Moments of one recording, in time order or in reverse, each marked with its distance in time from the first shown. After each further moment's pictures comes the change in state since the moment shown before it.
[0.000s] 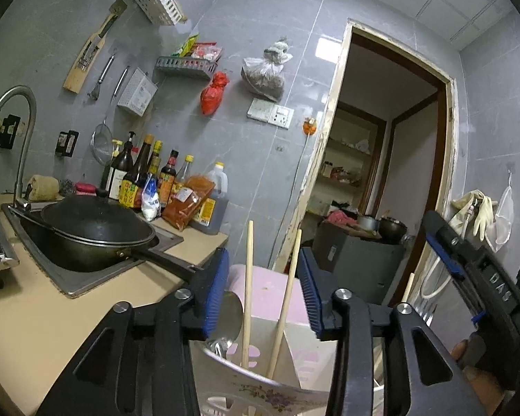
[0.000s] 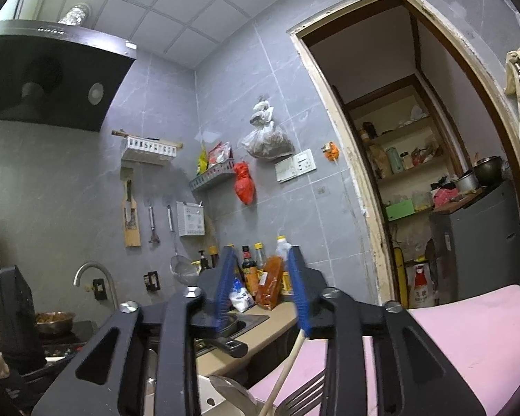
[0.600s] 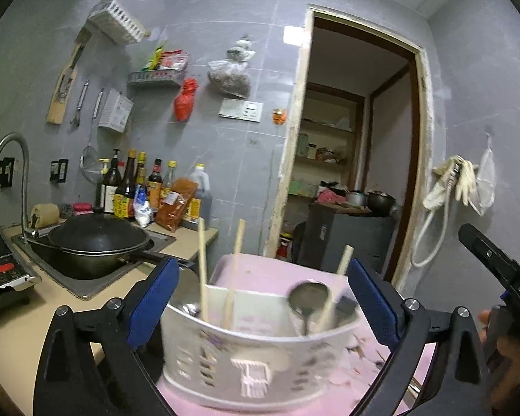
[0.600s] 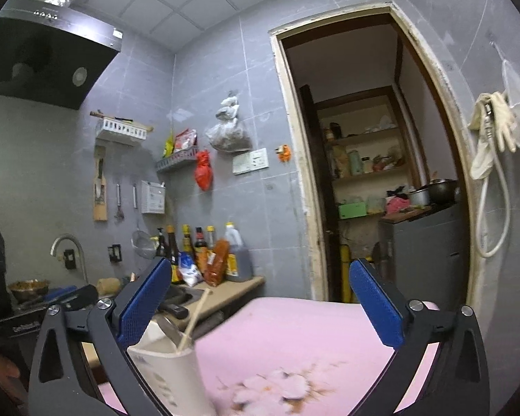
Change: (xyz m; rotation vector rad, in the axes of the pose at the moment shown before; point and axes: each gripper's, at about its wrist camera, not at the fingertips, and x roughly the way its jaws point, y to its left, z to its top) left arm -0.050 -0.064 -0.004 0.154 0.052 -0.034; right arm -0.101 -0.037 0.042 -0.127 0.093 -0.174
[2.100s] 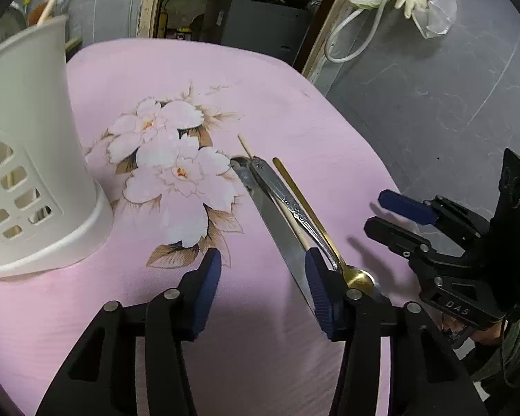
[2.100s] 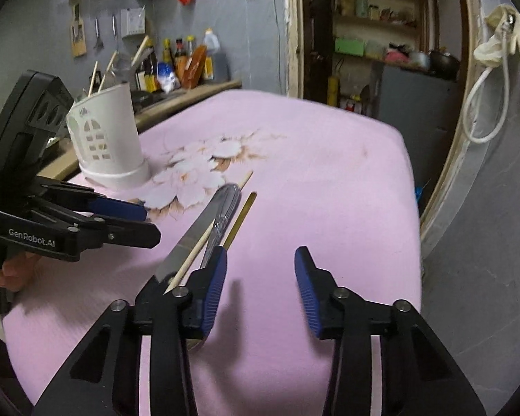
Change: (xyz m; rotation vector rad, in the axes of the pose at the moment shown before) left arm 0.113 -0.142 -0.117 0.061 0.929 -0.381; right arm -0.034 -0.076 -0.102 -0.076 0.810 -0.011
